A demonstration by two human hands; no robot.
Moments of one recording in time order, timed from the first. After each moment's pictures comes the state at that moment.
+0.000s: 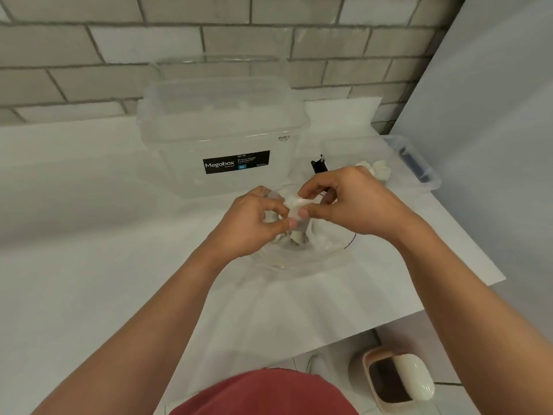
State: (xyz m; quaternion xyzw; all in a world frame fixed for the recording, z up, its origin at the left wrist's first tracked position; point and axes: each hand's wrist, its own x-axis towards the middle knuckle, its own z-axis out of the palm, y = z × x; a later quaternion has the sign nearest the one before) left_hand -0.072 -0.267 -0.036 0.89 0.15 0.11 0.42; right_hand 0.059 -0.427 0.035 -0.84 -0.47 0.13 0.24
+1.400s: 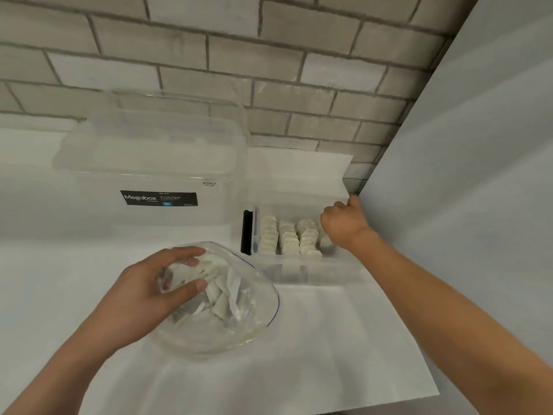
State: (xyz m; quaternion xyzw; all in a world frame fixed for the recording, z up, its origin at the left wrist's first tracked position) left_hand -0.045 -0.354 -0.022 0.80 0.35 0.20 0.44; right_hand 0.321 -0.454 -0.029 -0.79 -0.52 -0.06 -0.32
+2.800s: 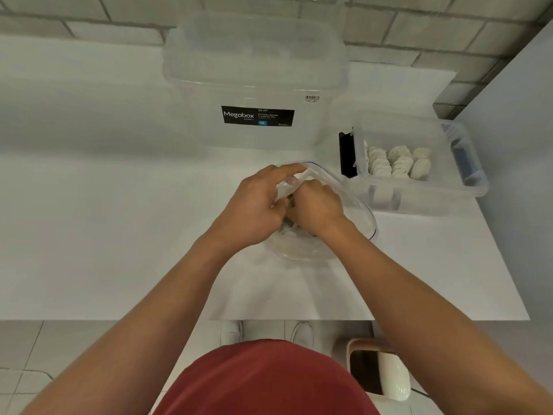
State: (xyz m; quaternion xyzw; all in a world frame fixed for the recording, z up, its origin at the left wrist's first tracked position) left_hand -0.073 -0.326 -0.044 0.85 0.25 0.19 0.42; right_hand 0.064 -0.380 -0.077 -0.85 -0.49 0.17 0.03
